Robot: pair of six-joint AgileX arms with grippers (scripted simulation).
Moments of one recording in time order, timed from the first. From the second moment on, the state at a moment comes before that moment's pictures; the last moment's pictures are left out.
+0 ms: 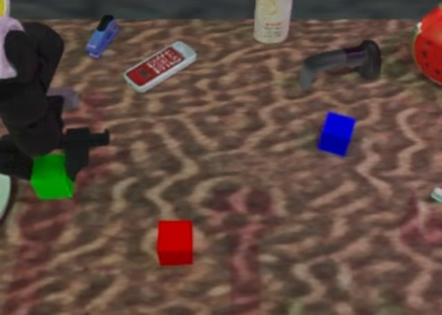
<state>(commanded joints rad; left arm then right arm) -0.11 2.00 1.29 -0.85 0.00 -0.18 0.00 0.00 0.00 0.00 0.00 0.00</state>
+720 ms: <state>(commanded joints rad) -0.22 1.98 1.40 -0.97 0.00 -0.29 0.00 0.00 0.00 0.00 0.00 0.00</state>
